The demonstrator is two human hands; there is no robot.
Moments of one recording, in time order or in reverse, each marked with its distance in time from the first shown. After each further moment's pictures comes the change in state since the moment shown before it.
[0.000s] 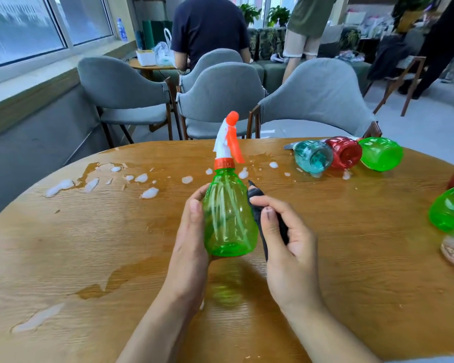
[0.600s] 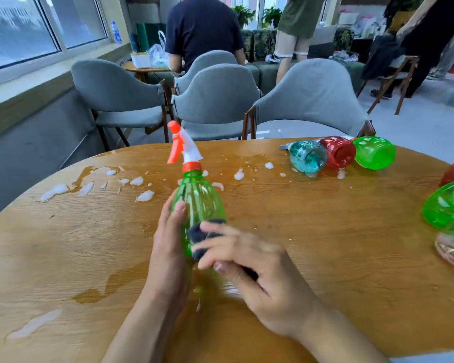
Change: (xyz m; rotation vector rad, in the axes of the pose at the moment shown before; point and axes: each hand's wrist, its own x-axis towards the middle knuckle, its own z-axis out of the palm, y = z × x) left_hand 0.005 0.002 -0.018 -0.112 0.064 -0.042; right_hand -0.004 -0.004 -0.014 -0.218 -0.595 -0.284
